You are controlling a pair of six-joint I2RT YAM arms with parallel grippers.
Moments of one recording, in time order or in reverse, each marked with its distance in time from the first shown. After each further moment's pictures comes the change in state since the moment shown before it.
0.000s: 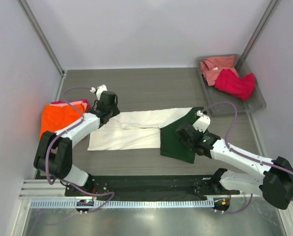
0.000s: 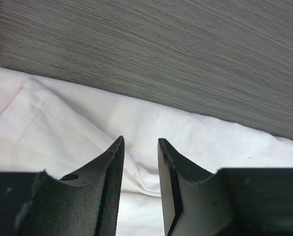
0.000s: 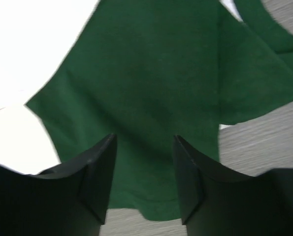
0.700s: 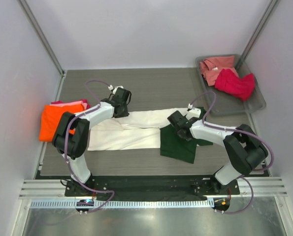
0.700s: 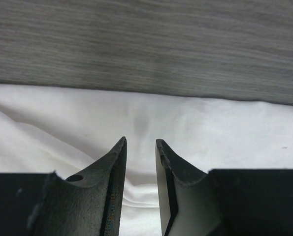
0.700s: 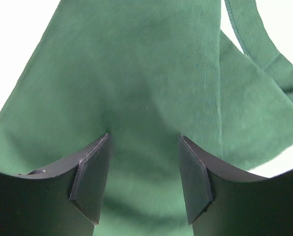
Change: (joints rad) left arm -0.075 0.297 0.247 -0.178 0.046 0.113; right arm -0.135 0.474 0.194 0.000 0.027 -0.058
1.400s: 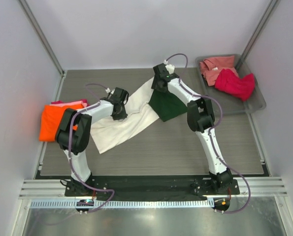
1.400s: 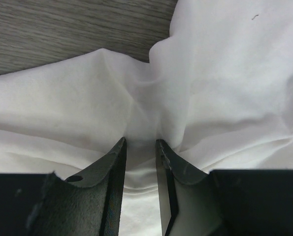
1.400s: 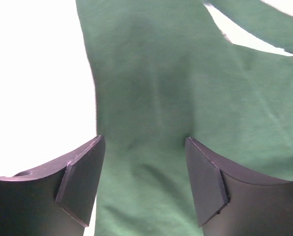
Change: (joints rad) left arm 0.043 0.083 0.027 -0.063 0.076 -0.059; right arm -0.201 0.962 1.403 -0.076 -0.283 -0.344
